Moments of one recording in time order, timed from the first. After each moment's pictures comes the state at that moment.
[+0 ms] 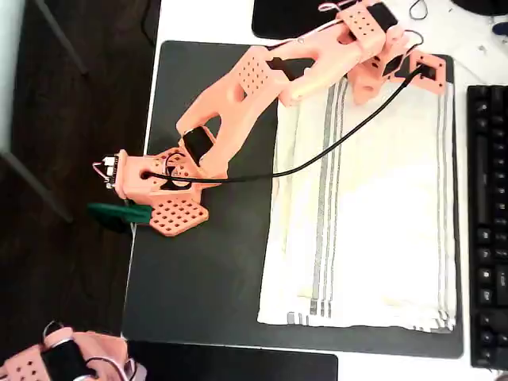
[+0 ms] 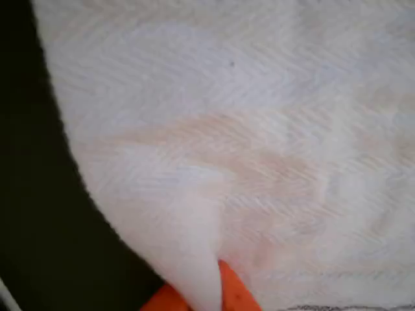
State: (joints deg) arm -35.2 43.2 44.7 84.2 -51.3
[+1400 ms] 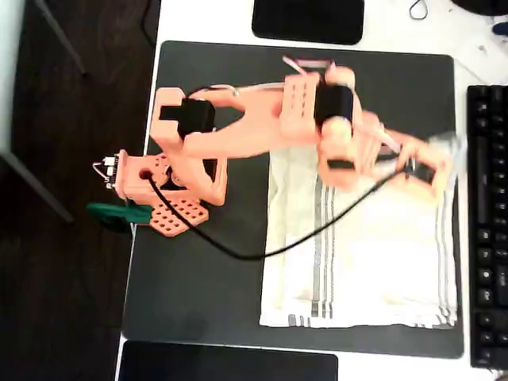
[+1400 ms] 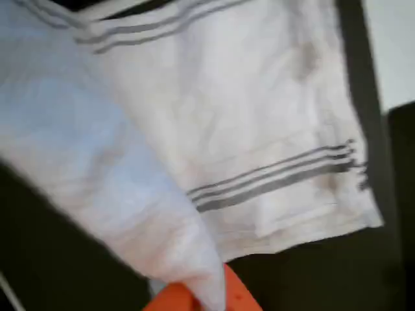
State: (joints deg) arm 8.4 97.0 71.5 98.9 -78.0
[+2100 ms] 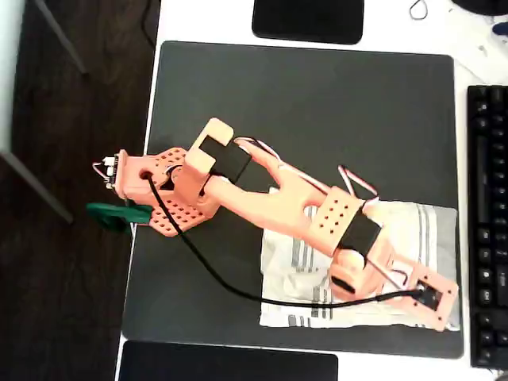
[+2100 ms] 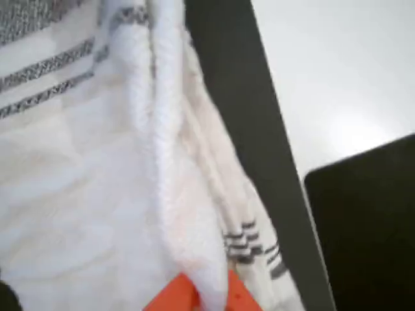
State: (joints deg) arm 29.3 75.3 71.1 80.7 -98.1
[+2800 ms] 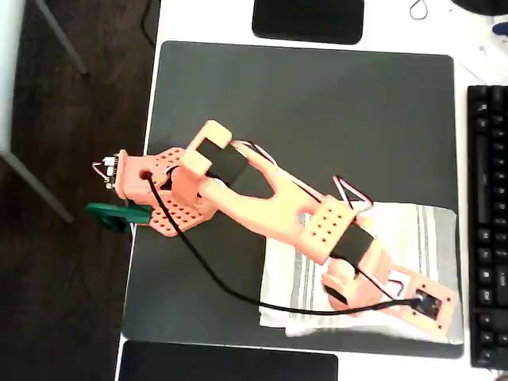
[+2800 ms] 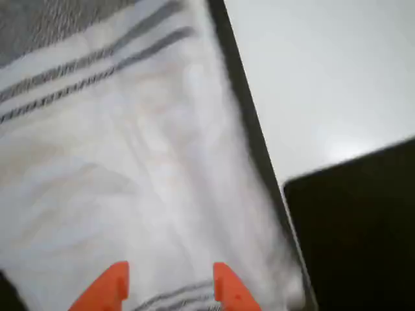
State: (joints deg) arm 31.2 80.9 74.2 80.5 -99.1
